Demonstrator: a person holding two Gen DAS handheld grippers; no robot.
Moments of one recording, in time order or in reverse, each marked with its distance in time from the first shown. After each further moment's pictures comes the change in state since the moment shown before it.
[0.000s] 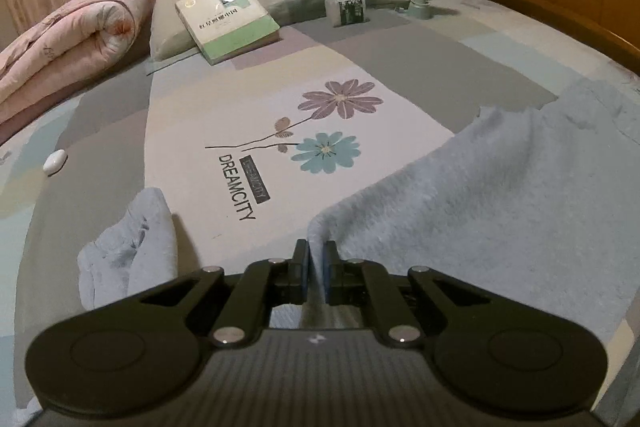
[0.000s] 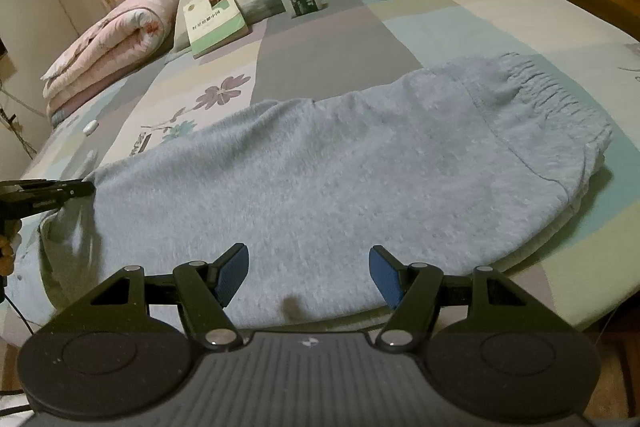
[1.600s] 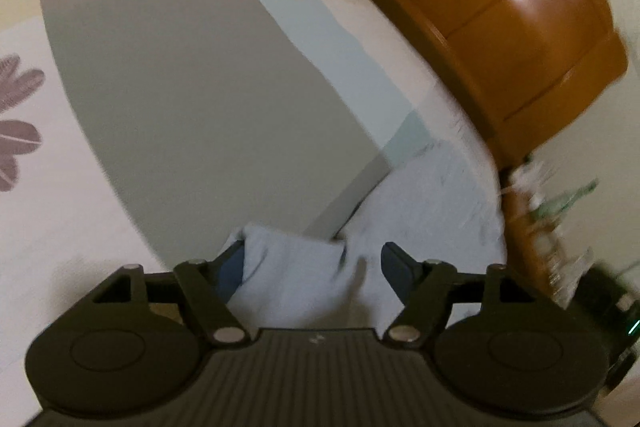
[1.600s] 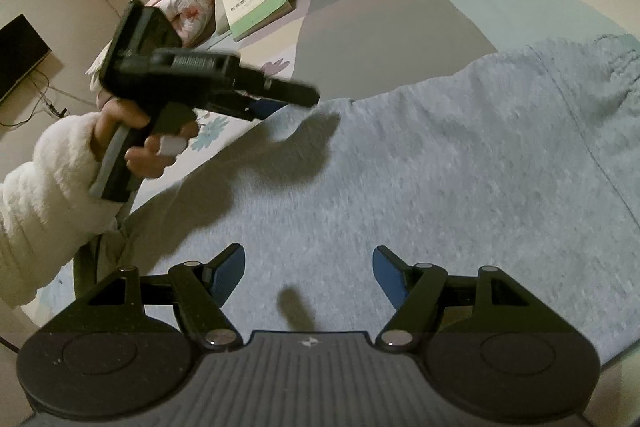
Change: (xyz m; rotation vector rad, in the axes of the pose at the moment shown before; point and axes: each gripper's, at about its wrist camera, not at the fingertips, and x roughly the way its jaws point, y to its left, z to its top) left arm 0.204 -0.087 0.140 -0.203 0.299 -0.931; right arm 0.066 -0.020 0.040 0.020 0.091 0.222
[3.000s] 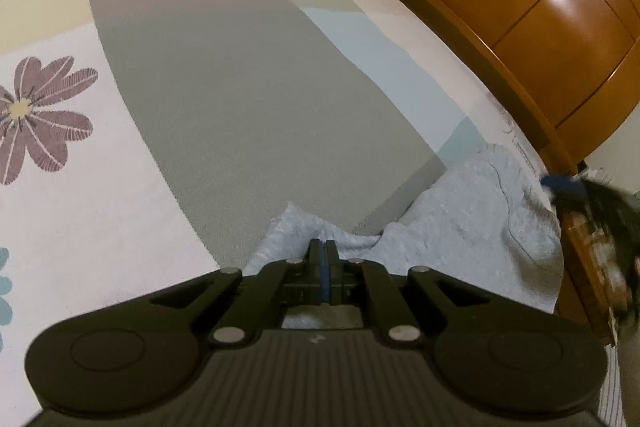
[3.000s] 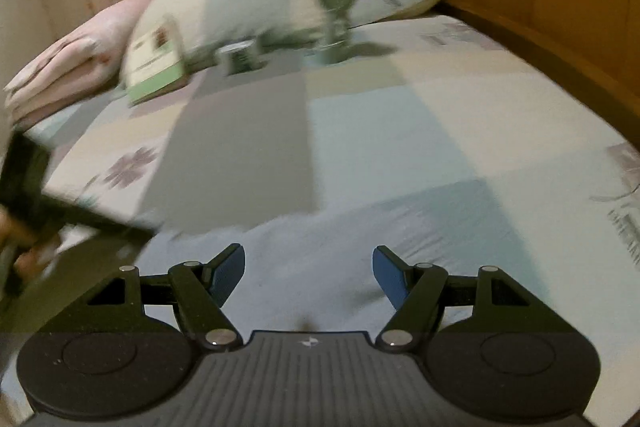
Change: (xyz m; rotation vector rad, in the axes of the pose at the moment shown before) left arm 0.009 -0.016 -0.029 0.082 -0.092 0.237; right arm -0.063 -0.086 0.092 -0.113 -0.177 -0.371
